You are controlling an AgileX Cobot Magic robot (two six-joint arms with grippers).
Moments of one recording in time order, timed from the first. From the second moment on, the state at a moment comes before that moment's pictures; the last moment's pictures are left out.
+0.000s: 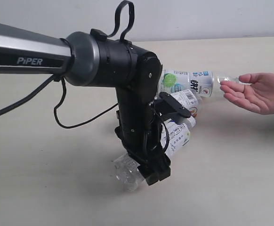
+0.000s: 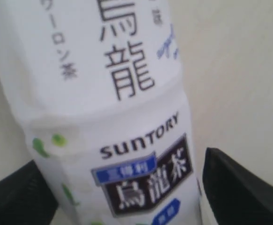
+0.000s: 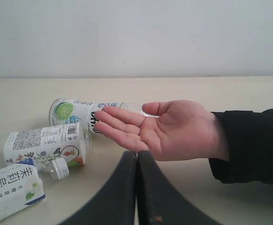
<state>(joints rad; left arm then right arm) -0.91 2.14 -1.48 -0.17 1.01 0.31 0.25 0.01 0.00 0.11 0.29 -0.04</state>
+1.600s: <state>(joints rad) -0.96 2.02 -1.56 -0.19 0.93 0.06 0.25 0.01 0.00 0.11 0.29 -0.04</state>
